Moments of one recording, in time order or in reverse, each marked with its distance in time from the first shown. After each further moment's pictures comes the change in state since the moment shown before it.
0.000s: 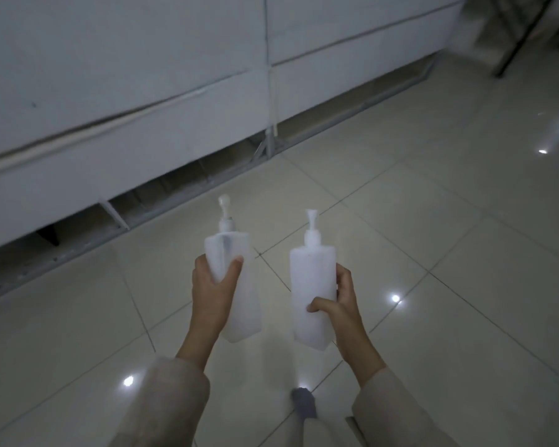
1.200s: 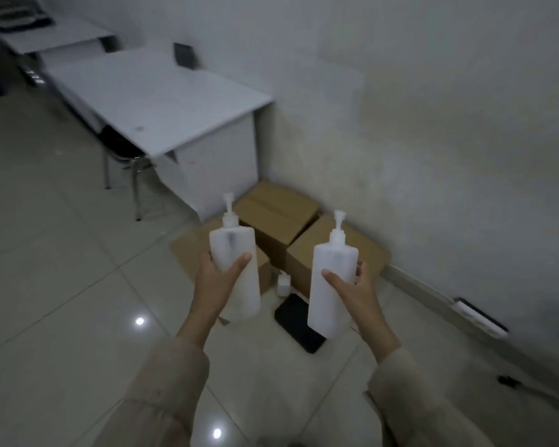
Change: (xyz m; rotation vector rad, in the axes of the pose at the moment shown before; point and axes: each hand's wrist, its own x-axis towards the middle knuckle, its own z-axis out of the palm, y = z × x) left_hand -0.888 -0.004 0.191 0.316 -1.705 0.514; right_hand -0.890 0.248 -0.366 0.484 1.766 0.010
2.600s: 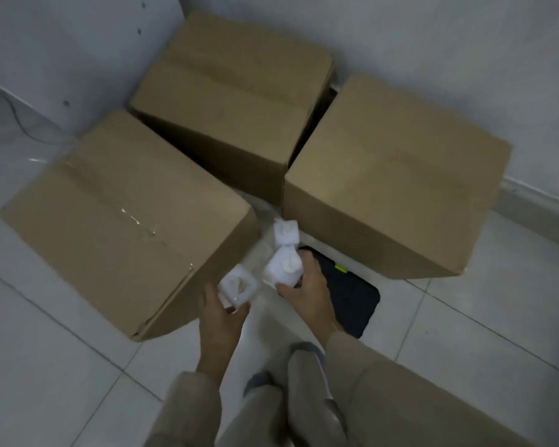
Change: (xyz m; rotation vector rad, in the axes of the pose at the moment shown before) left_hand 0.315 -0.429 0.173 0.359 -0.224 -0.242; right_hand 0.333 0.370 0.211 -0.208 -0.078 0.234
